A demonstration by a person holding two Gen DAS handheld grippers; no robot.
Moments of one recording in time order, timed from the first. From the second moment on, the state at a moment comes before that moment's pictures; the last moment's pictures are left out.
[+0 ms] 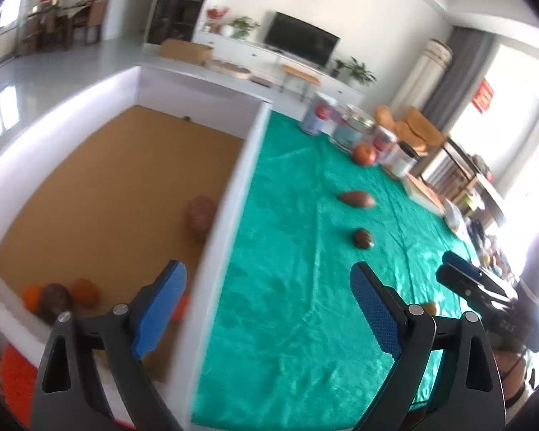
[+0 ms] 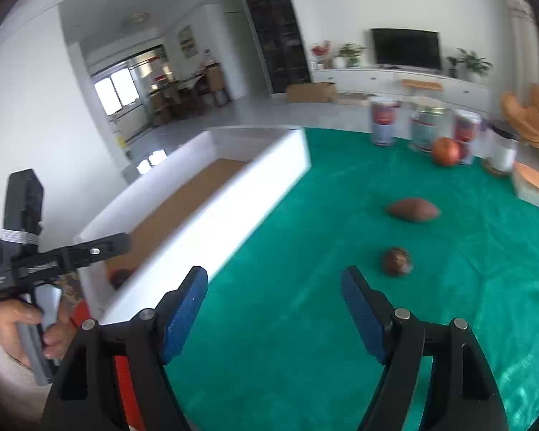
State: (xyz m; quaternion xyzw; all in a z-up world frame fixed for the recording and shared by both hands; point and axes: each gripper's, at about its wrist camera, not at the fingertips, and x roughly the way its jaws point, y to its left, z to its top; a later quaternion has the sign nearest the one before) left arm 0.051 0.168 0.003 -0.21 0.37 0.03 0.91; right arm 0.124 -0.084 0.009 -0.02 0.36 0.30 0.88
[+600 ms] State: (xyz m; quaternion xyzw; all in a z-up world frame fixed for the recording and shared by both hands) left arm 0.155 0.045 -0.110 -0.07 0.42 0.01 0.90; right arm 0.157 -0.344 -0.102 0.09 0.39 -0.04 0.91
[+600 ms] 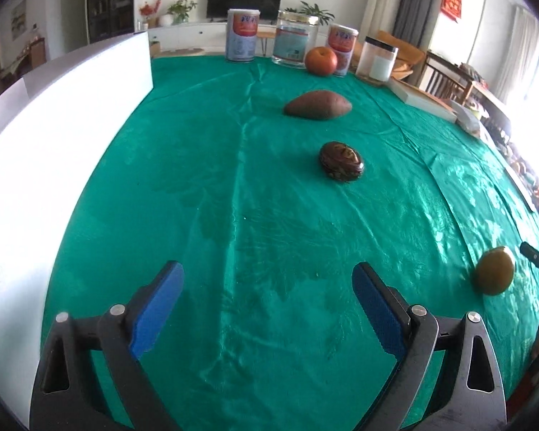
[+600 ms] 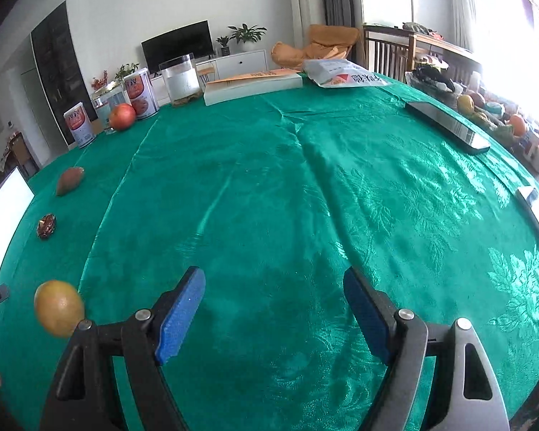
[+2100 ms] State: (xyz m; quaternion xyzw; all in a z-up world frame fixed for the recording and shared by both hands) left arm 0.165 0.040 -0.121 -0.04 0.44 0.03 0.90; right arm 0.165 -0.328 -0.115 0.08 0.40 -0.04 0.91
